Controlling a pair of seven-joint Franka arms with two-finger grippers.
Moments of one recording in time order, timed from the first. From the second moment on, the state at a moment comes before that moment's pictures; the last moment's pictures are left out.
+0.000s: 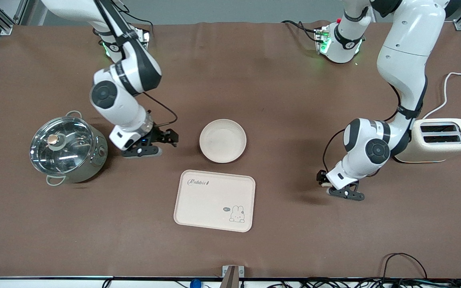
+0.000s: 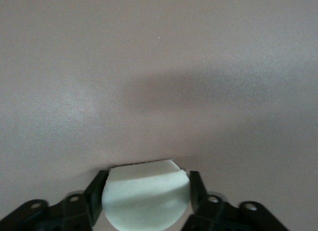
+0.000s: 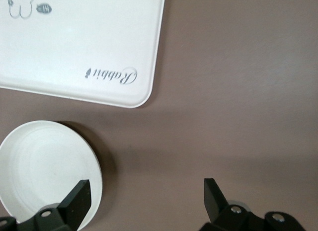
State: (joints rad) left arm -0.11 0.67 -0.10 -1.81 0.02 2.56 0.00; right arm 0.32 0.27 0.14 -2.06 0.13 2.44 0.34
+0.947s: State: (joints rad) left arm -0.18 0.58 -0.45 -1.71 0.02 2.34 -0.80; right arm 0.51 0.48 0.14 -2.13 0.14 2.77 0.54
